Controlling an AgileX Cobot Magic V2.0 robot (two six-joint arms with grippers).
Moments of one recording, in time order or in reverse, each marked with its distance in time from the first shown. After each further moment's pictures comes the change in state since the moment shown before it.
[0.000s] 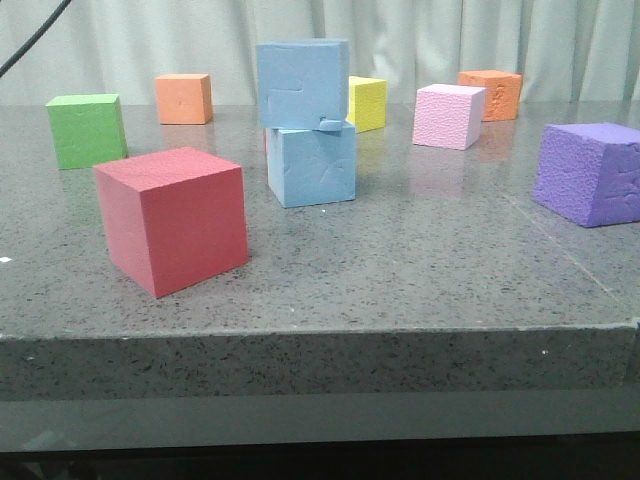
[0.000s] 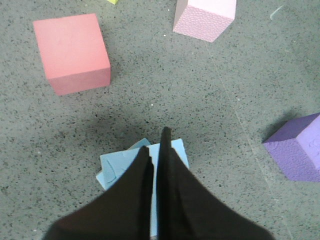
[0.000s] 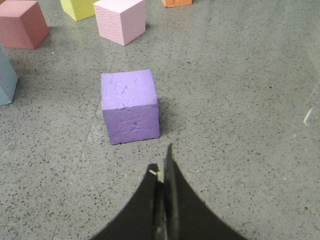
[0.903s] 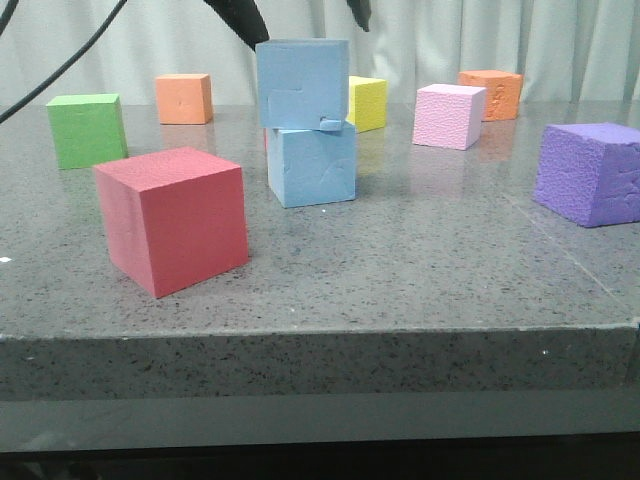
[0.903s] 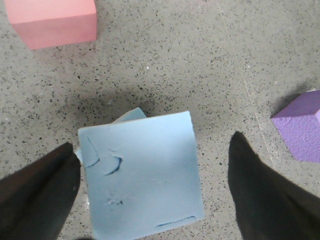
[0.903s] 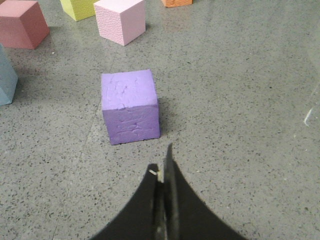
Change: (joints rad) left arm 0.000 0.021 0.100 -0.072 -0.008 -0.029; right arm 0.000 0.000 0.000 0.000 0.000 0.000
